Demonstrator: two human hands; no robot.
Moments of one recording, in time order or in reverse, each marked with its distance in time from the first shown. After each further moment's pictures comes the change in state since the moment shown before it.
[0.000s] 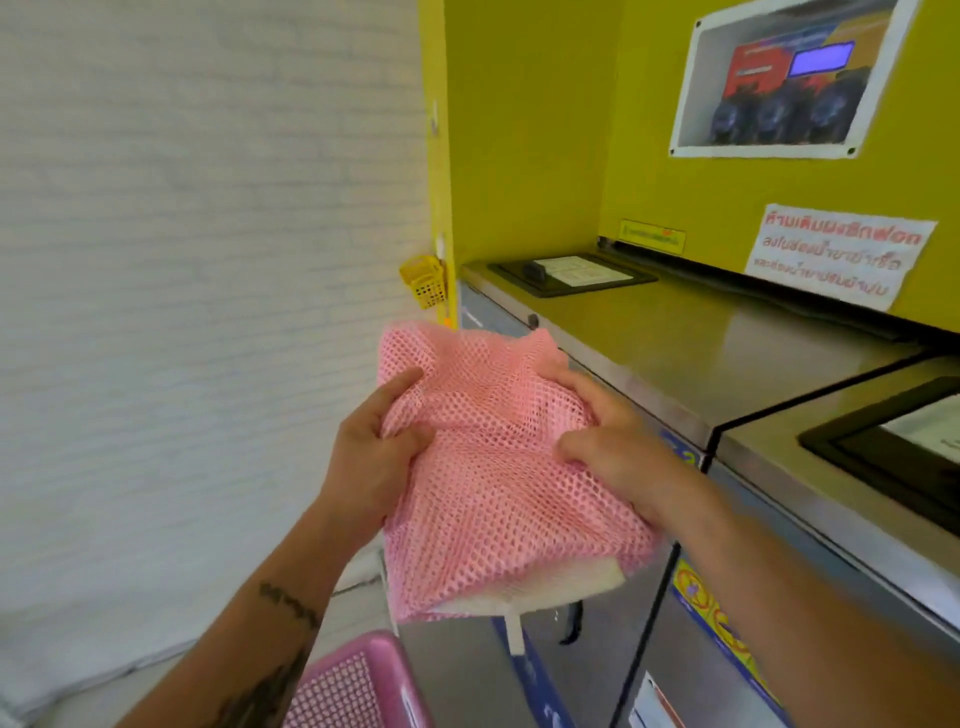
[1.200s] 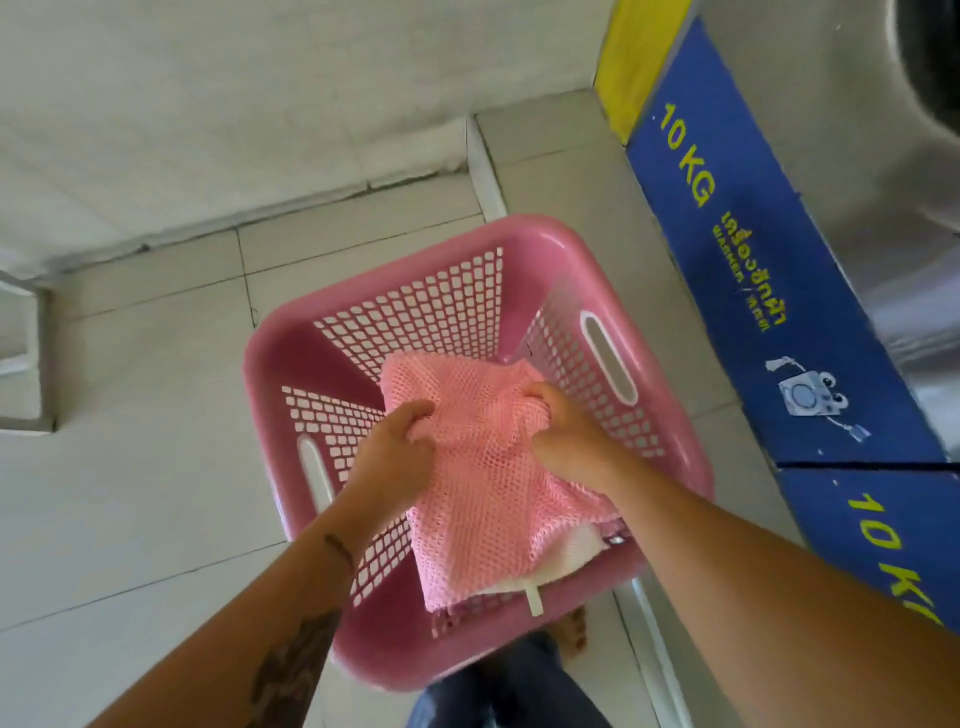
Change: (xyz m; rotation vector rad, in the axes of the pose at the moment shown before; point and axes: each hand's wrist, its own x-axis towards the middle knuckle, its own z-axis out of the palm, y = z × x) left_hand -0.109 -0.713 -0.227 0.493 -0.163 -0.978; right_hand 0.031 0.602 0.545 -0.213 -0.506 0.773
